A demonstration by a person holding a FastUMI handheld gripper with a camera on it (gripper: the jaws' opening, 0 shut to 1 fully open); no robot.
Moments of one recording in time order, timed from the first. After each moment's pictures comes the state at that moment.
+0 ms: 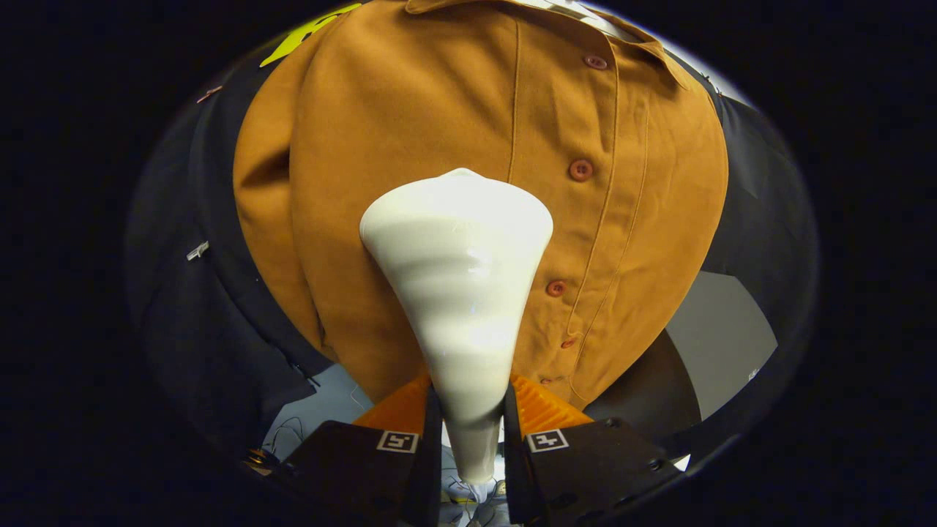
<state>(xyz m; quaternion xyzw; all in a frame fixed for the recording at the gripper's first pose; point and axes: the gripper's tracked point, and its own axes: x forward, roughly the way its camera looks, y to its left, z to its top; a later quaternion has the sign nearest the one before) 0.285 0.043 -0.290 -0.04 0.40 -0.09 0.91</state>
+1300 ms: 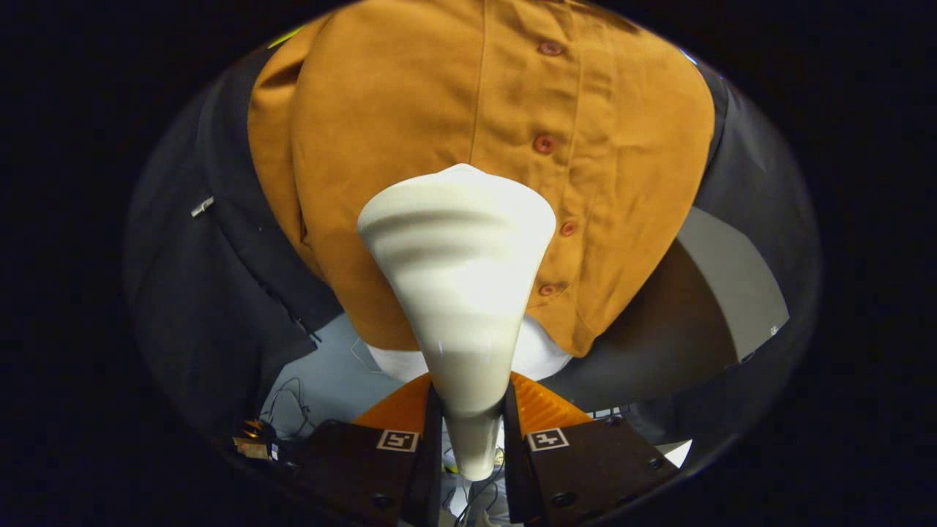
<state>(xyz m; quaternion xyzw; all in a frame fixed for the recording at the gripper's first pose) 0.206 0.018 -0.313 -0.04 0.45 -0.08 0.89</state>
